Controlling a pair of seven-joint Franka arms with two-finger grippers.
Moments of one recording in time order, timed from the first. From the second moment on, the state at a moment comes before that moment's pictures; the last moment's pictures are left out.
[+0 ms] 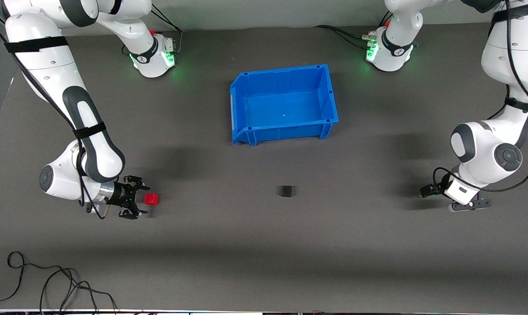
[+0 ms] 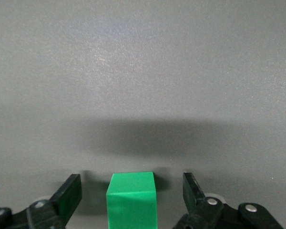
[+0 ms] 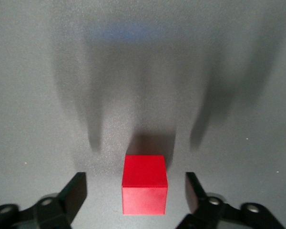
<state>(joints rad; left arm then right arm) 0.21 0.56 -0.08 -2.01 0.02 2.62 0.00 0.03 0.62 -0.04 -1.85 0.55 2.38 1.13</state>
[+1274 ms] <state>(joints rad) 0.19 0.55 -0.10 -2.02 0.02 2.65 -0.33 0.06 0.61 -0.03 -1.82 0.55 2.33 1.14</state>
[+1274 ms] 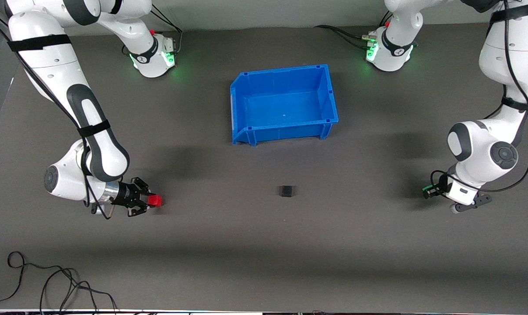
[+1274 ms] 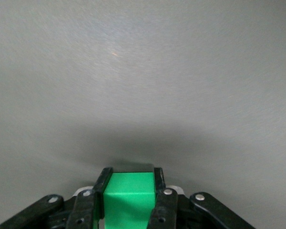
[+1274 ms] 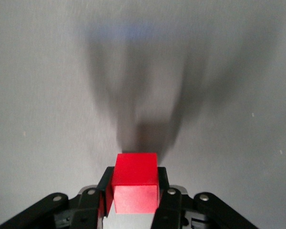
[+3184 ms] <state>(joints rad) -0.27 0.74 -0.23 -1.65 0.02 2.46 -1.95 0.64 0.84 -0.03 -1.45 0.55 2.48 2.01</state>
